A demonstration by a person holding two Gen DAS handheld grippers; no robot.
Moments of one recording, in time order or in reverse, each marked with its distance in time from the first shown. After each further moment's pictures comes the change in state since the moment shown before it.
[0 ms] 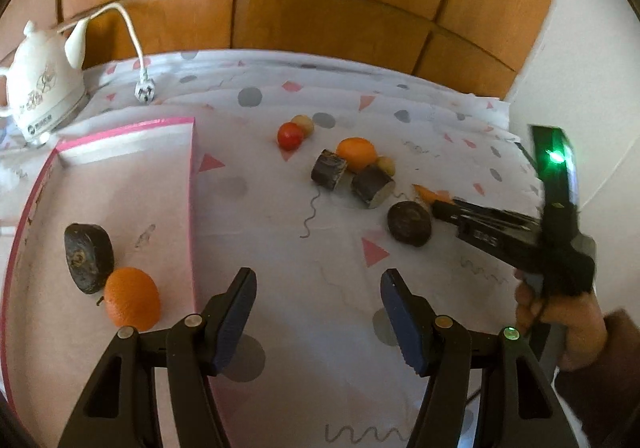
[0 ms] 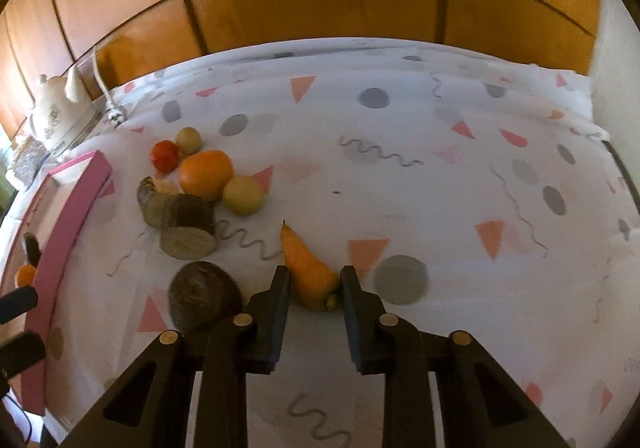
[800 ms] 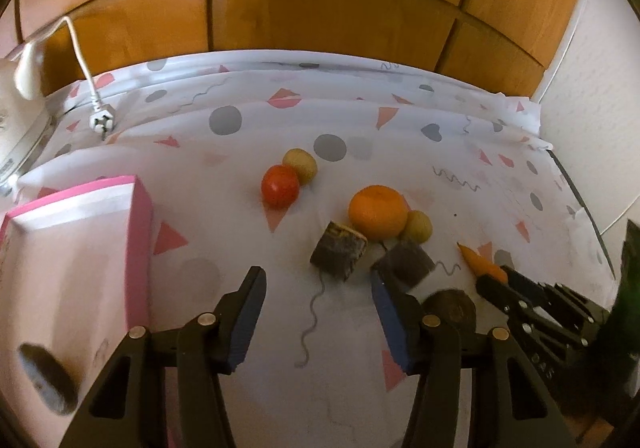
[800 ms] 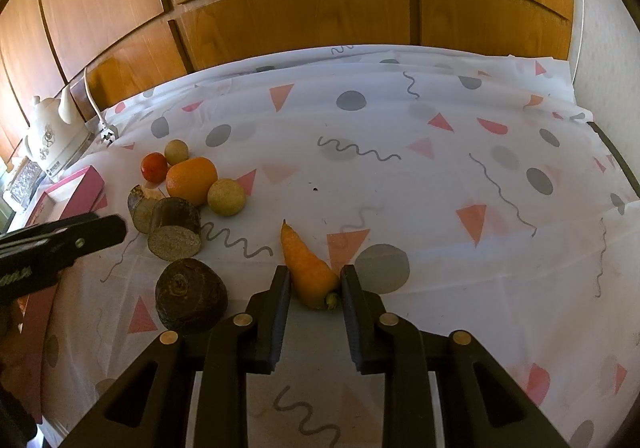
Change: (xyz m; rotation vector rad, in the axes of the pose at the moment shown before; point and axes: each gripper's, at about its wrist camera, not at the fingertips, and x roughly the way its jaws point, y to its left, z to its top) left arm 0.081 -0.008 0.071 0.036 0.031 0.039; right arm -0.003 -0.008 -0.010 0.055 -0.058 0.001
